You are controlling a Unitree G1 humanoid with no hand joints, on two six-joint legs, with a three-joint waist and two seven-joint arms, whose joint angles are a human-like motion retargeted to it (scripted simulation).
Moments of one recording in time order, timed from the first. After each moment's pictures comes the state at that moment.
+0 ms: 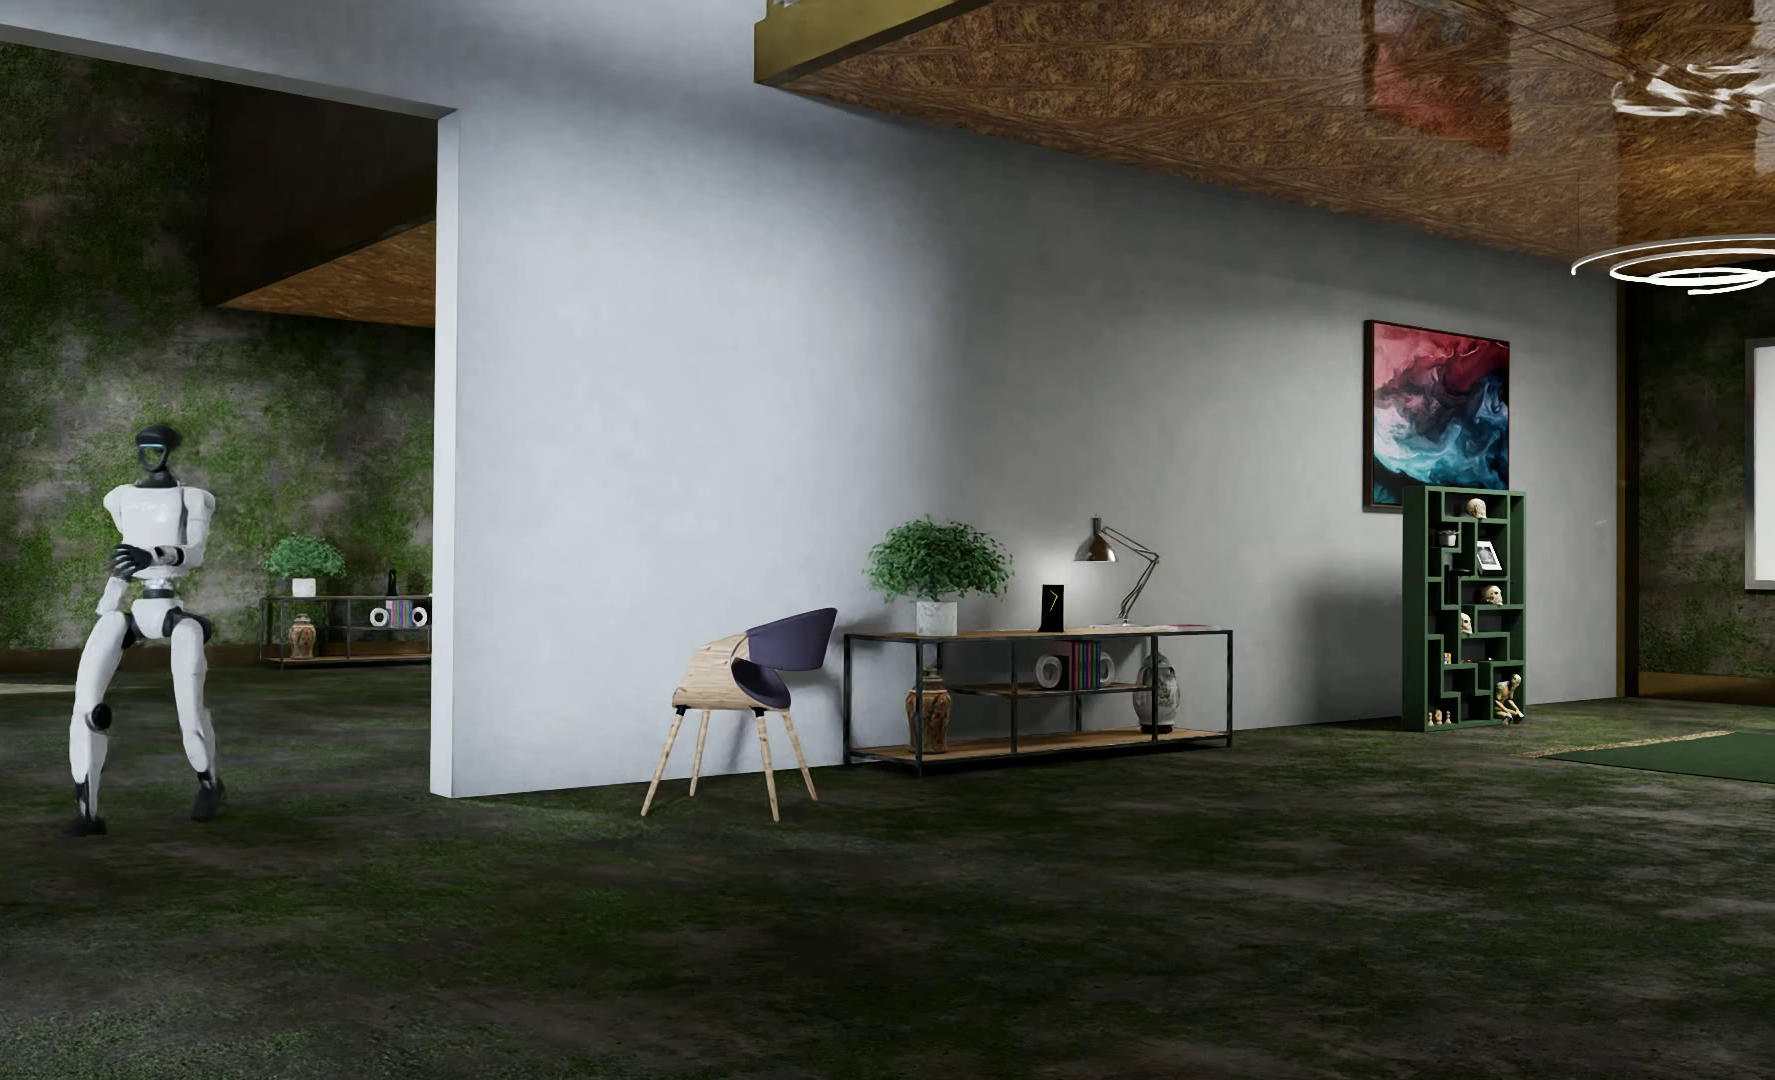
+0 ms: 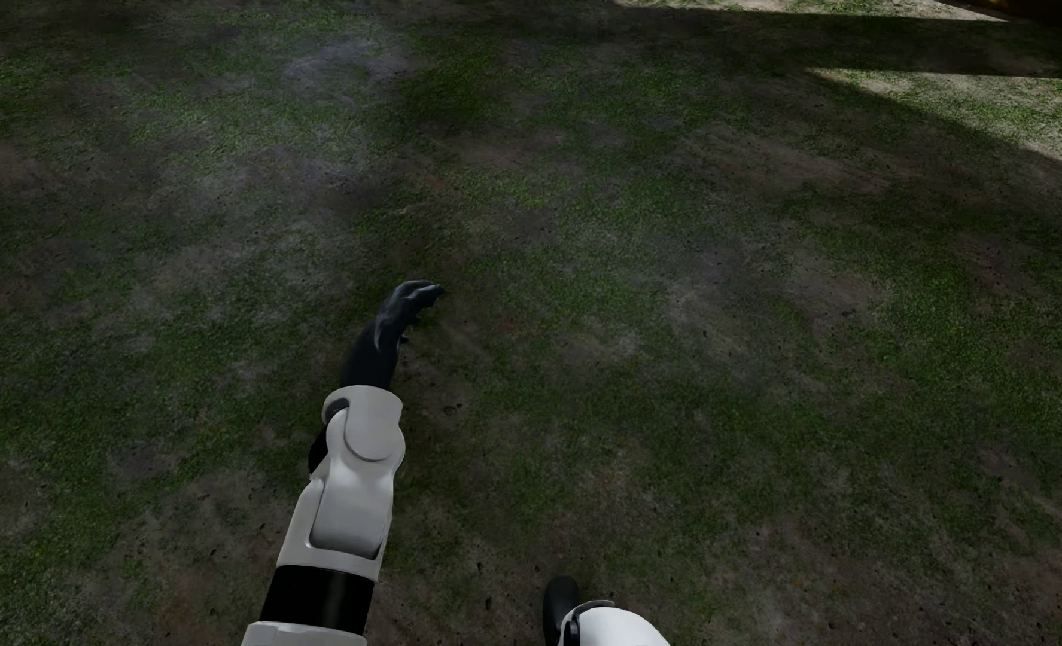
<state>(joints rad) 0.40 -0.49 -0.06 -0.14 -0.04 -0.07 0.14 -0.11 0.14 0.40 0.44 -0.27 0.54 -0.23 0.05 0.04 -0.03 0.07 -0.02 -0.03 -0.25 0.13 0.72 0.56 -0.91 0.23 0.29 0.03 0.07</state>
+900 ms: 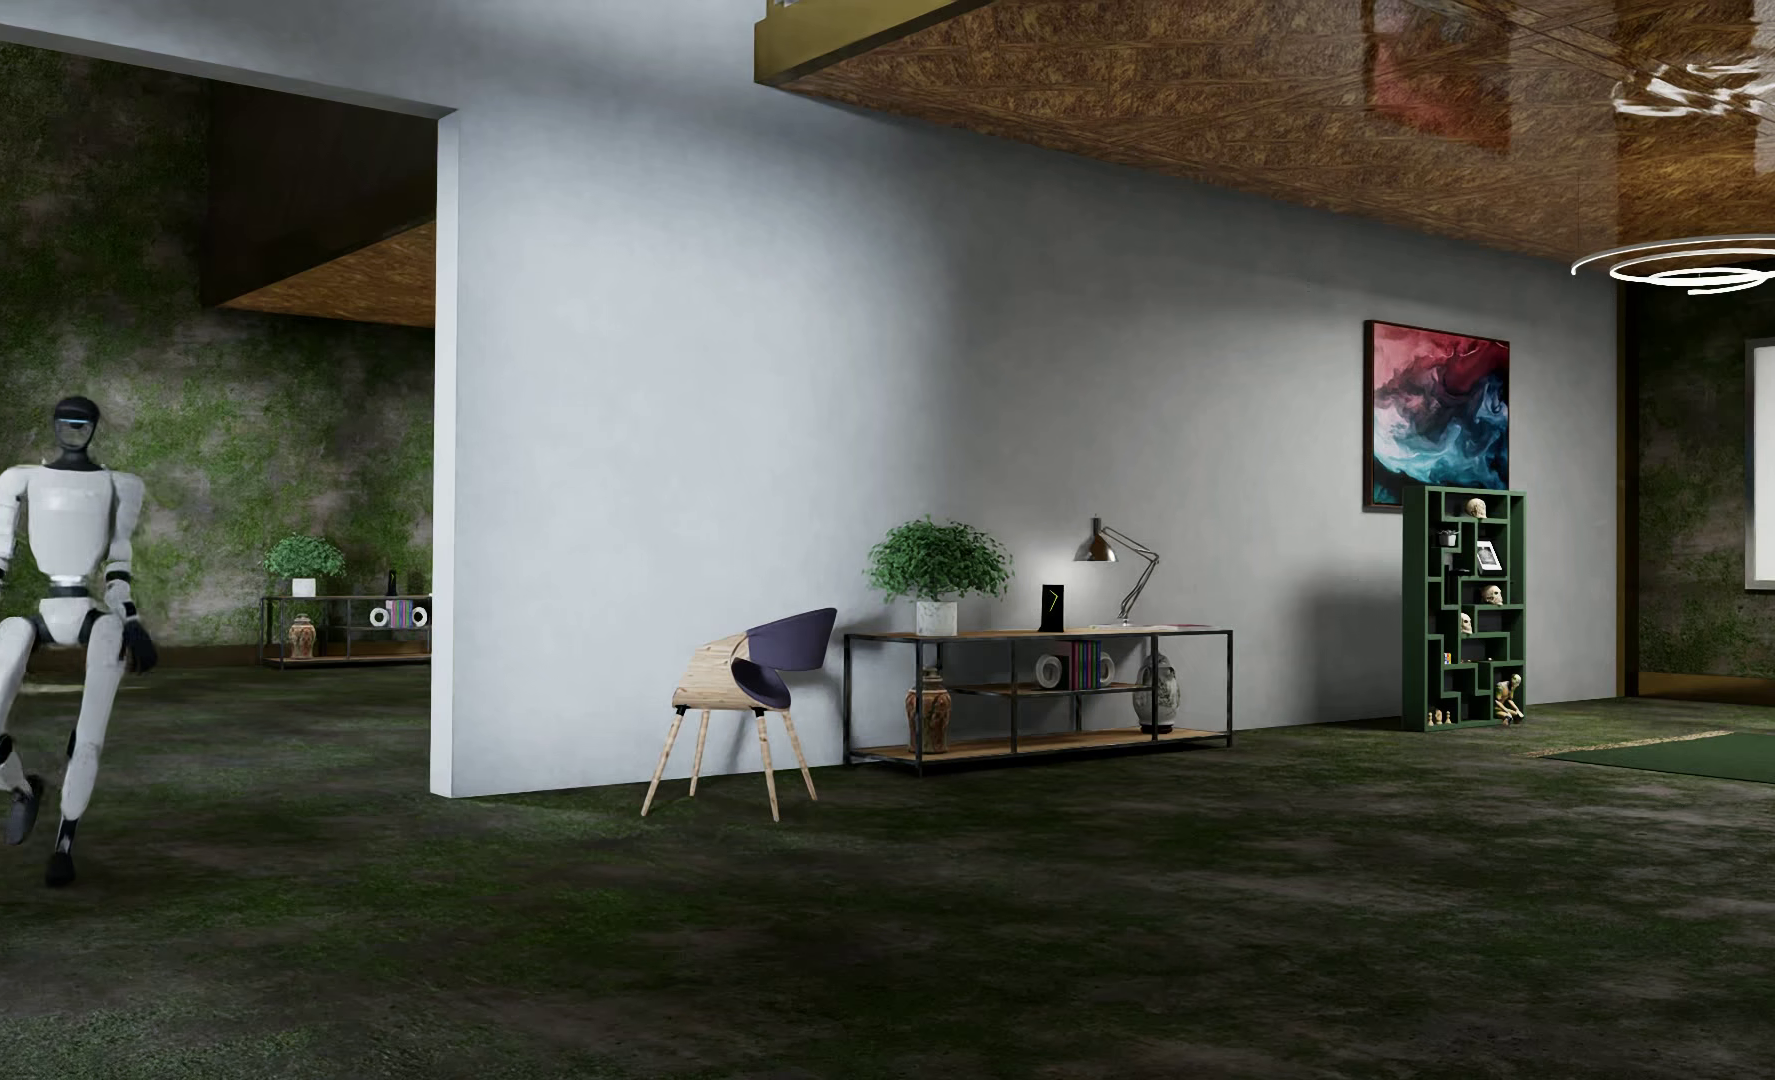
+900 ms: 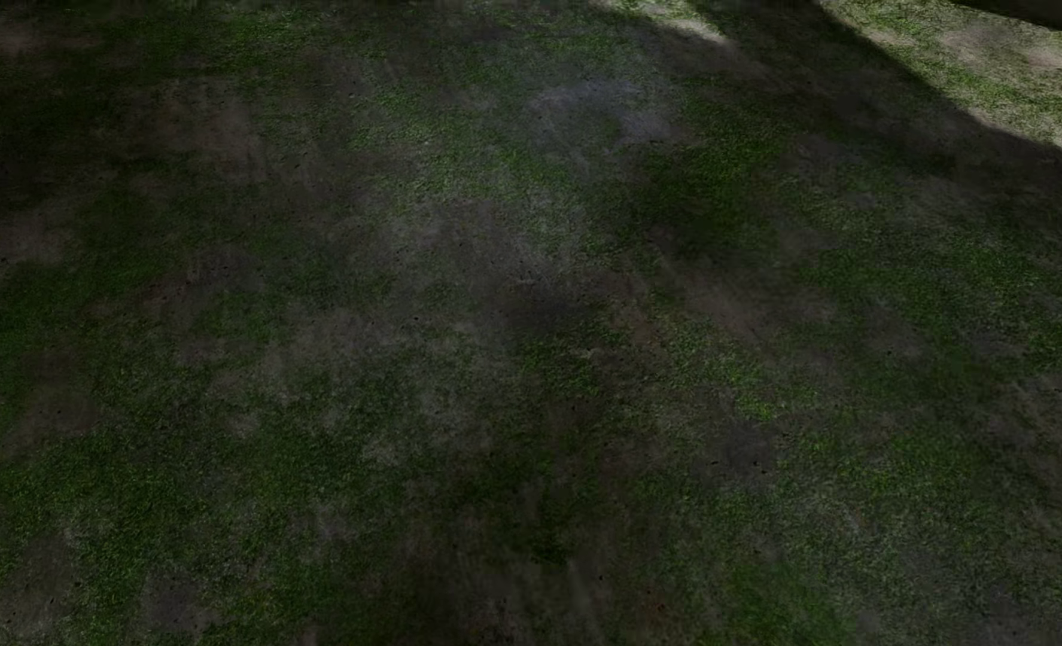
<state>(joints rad) -0.20 -0.23 0.06 -0.12 -0.24 -0.07 0.28 -0.12 0.20 0.42 1.40 0.11 0.12 -0.09 -0.03 -0.15 -0.13 0.20 -0.05 0.25 0.03 0.74 0.85 1.23 -0.93 0.44 0.32 0.05 0.16</state>
